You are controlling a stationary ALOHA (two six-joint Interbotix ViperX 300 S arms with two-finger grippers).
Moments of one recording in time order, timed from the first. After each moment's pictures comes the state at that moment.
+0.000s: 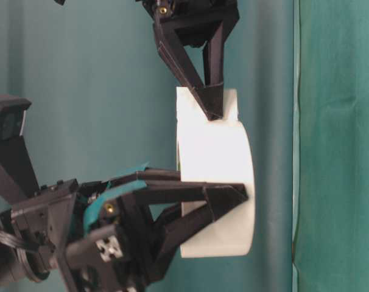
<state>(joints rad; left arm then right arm) -0.09 0.02 0.14 0.00 0.92 0.15 -0.02 -0.17 0.92 0.10 -0.58 0.00</state>
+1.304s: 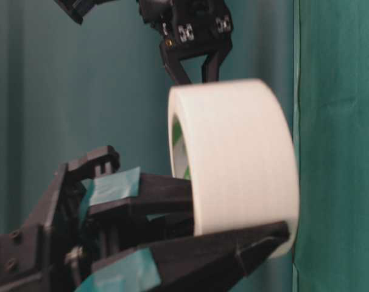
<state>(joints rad) -0.28 0.02 0.17 -0.01 0.85 0.53 -0.20 -0.13 0.88 0.09 -0.58 0.00</state>
